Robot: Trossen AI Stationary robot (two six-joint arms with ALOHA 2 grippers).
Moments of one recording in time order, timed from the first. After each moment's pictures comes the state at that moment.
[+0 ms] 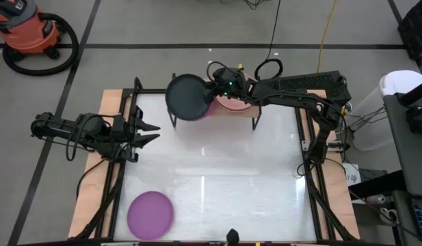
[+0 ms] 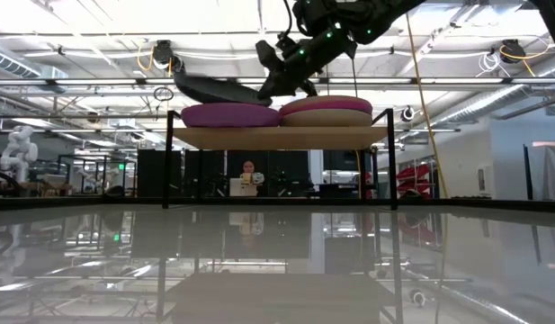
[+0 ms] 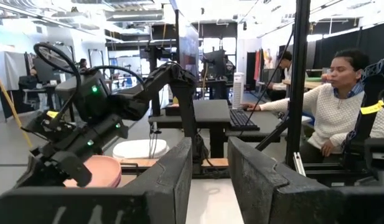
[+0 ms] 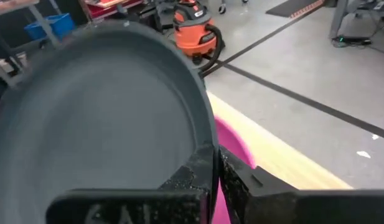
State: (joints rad) left arm -0.24 0.57 0.66 0.08 -0.23 0.08; right arm -0.43 1.80 1.43 0.00 0.13 0.28
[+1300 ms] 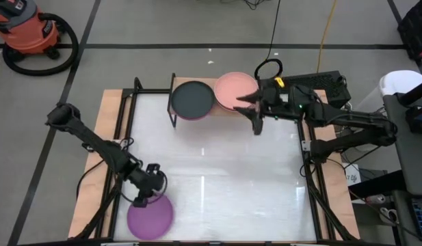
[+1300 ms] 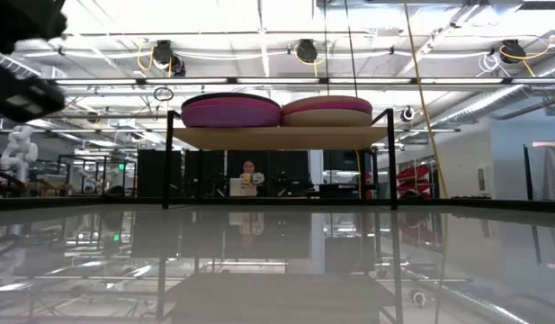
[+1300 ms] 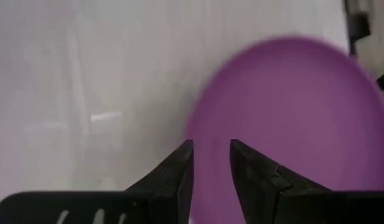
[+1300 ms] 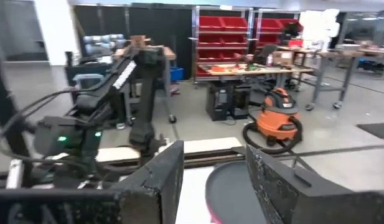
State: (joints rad) left arm -0.61 1.20 0.66 -0.53 0.09 -0.51; right arm -0.15 1.10 1.10 -0.02 0.03 0.01
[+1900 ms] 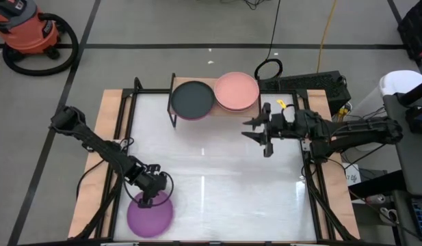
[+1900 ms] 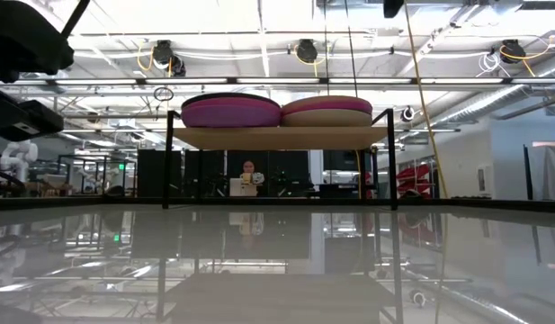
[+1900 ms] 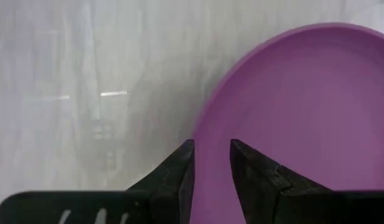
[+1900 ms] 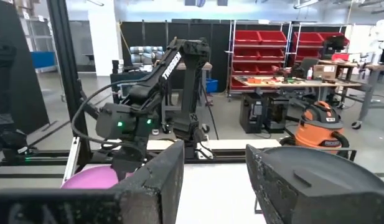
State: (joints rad) left arm -0.61 1.32 0.66 -0.52 0.07 -0.58; right arm 0.01 0.92 0.70 0.26 0.03 0.01
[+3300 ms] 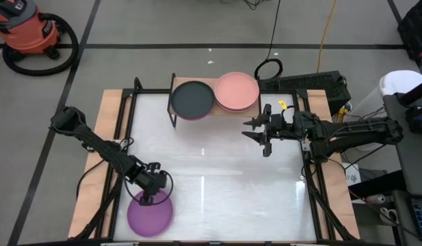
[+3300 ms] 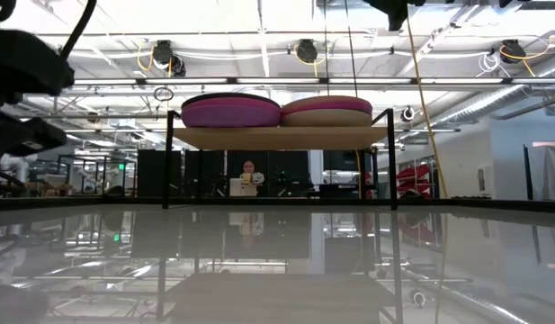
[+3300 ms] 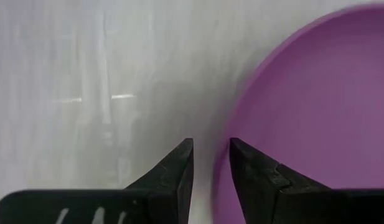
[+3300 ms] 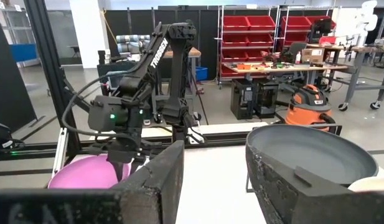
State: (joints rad) left arm -0.60 1.32 0.59 -0.45 0.02 -0.56; right arm 0.01 0.90 0.66 0.23 0.08 0.04
